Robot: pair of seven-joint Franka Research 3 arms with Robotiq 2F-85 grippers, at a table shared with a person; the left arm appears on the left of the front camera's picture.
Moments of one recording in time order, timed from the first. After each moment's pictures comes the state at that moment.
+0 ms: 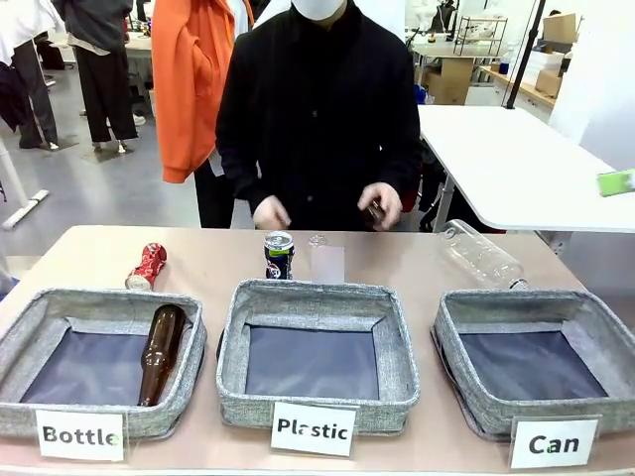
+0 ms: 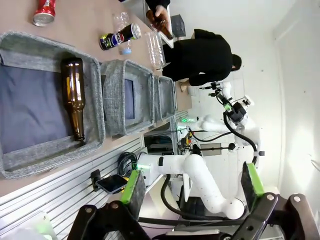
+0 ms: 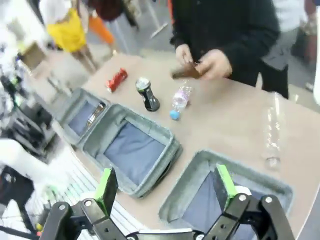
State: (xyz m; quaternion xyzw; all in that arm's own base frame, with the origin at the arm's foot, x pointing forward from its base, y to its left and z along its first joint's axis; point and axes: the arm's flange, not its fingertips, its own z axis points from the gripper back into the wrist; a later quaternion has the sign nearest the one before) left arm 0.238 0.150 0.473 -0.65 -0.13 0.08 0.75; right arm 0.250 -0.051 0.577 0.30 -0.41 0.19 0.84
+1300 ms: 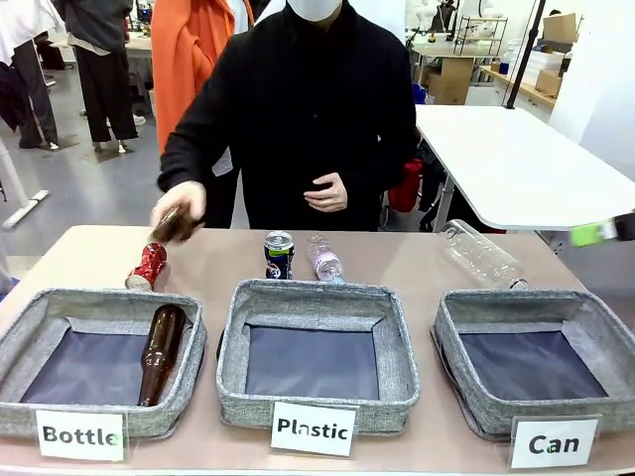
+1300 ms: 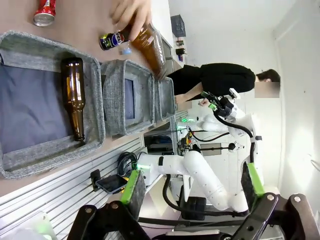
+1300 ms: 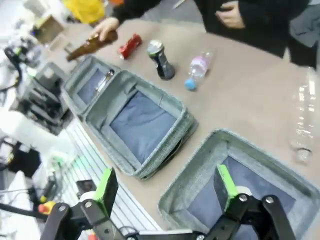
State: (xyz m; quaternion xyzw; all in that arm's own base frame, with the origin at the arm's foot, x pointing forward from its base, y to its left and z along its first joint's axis) left arm 0.239 0.150 0.473 -0.65 -0.13 0.08 0.75; right arm 0.302 -0.020 0.504 0.33 -0.32 0.26 0.85
